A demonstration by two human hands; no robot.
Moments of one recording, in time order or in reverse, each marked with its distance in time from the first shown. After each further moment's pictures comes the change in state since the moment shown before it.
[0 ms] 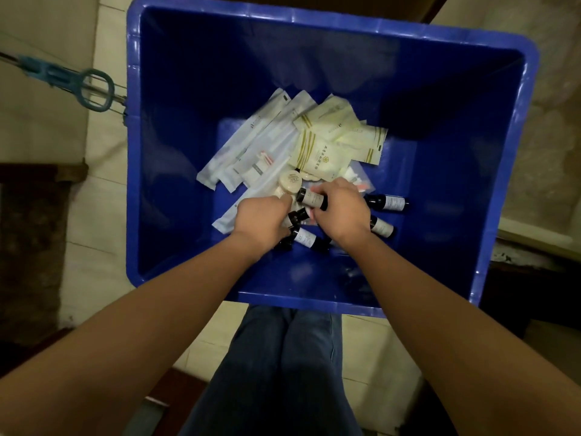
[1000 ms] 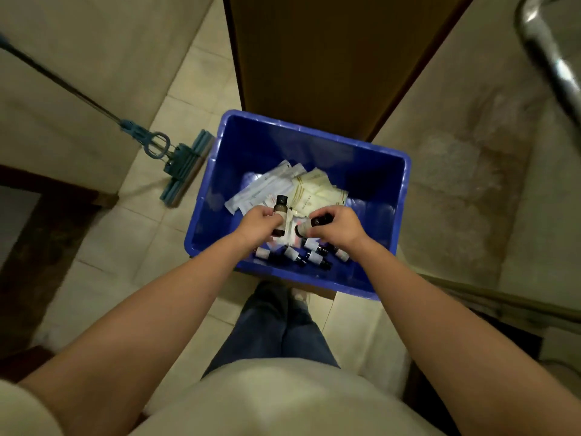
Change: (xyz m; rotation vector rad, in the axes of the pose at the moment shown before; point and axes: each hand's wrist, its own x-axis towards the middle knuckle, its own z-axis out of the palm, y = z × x) left_hand -0.112 0.038 -0.125 -1.346 0.097 -0.431; right_hand -0.121 -0.061 -0.152 0.514 -0.115 0.035
